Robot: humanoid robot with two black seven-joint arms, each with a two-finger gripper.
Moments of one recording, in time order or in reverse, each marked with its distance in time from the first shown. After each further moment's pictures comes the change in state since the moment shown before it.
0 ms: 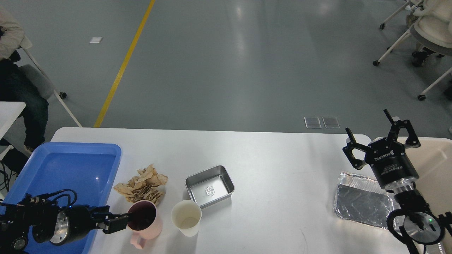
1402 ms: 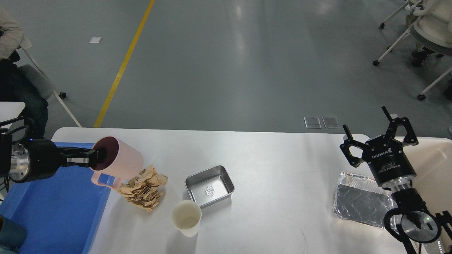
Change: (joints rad) left arm -0.051 0.156 -0.467 -0.153 -0.204 -0.346 0.035; right arm 0.007 0.018 0.002 0.012 0.001 0.018 0.000
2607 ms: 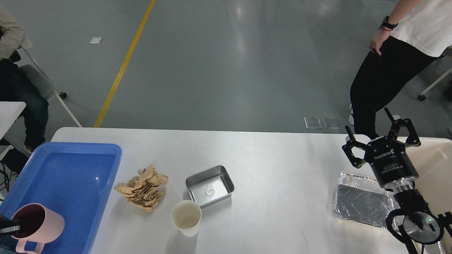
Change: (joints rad) left arm 0.438 0.083 0.091 0.316 0.028 0.360 -0.009; right arm -0.007 -0.005 0.009 -0.005 0.000 0.000 0.000
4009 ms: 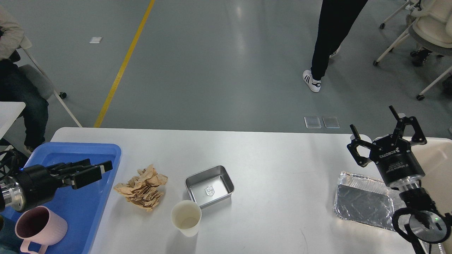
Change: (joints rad) left arm -0.135 -0.057 -0.101 -0.314 -0.009 0.096 -0.204; right arm 0.001 -0.033 0.005 0.002 -0.001 -0.002 0.000
